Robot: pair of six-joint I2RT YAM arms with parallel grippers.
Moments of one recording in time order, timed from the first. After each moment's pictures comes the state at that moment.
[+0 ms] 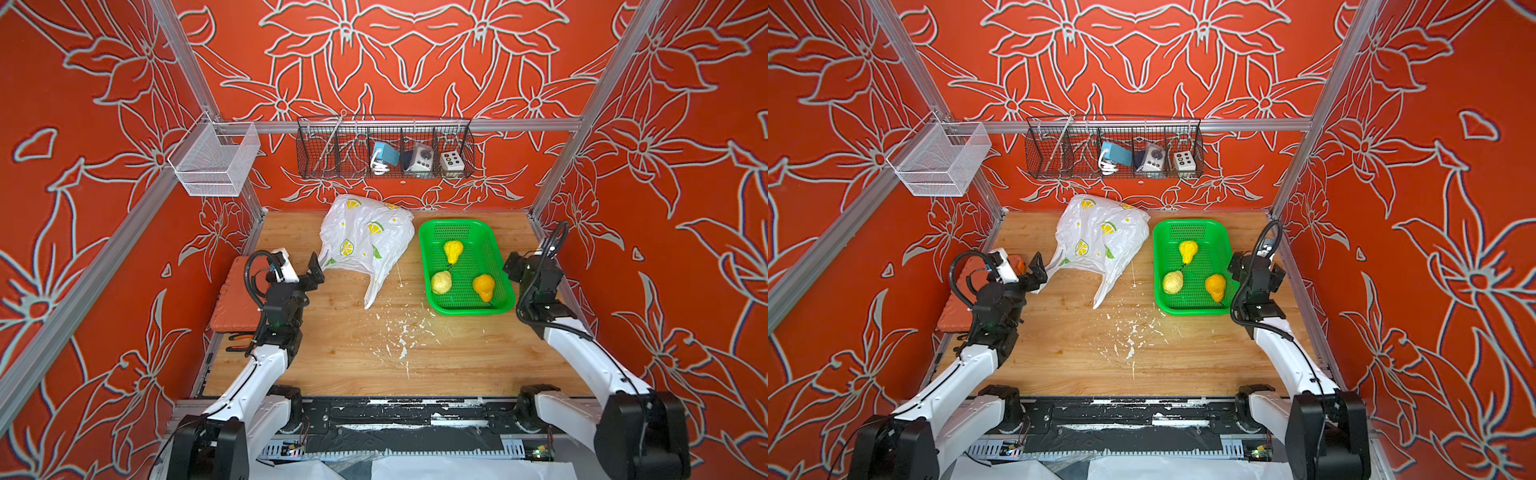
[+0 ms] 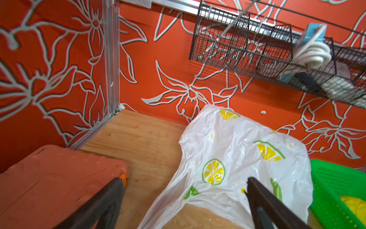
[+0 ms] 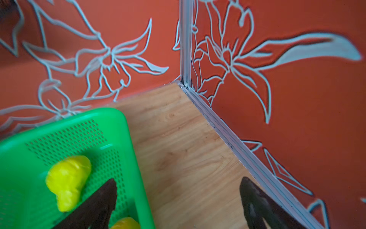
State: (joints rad) left arm -0.04 0.97 0.43 0.49 -0.16 -0.25; right arm 0.10 1.06 0.68 0.04 0.43 0.28
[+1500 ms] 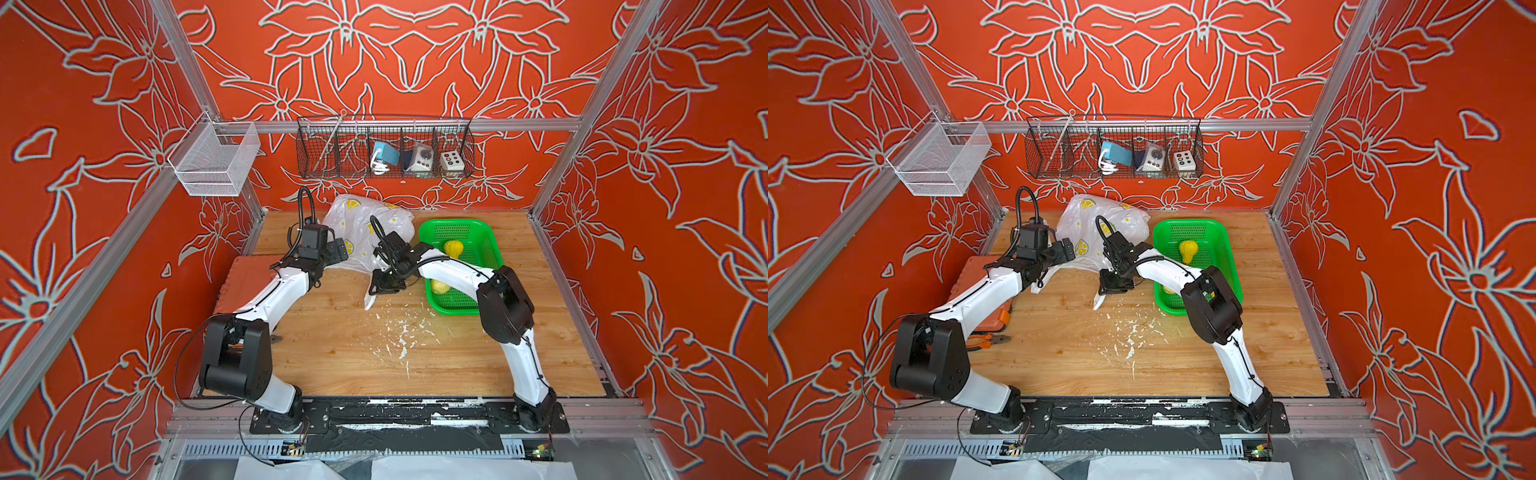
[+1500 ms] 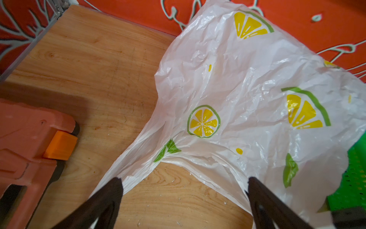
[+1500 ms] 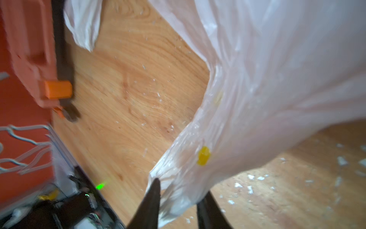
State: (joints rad) left arm -0.14 1.50 1.05 -0.22 -0.13 -0.38; right arm 0.77 2.17 1.76 -0.73 -0.44 0.48
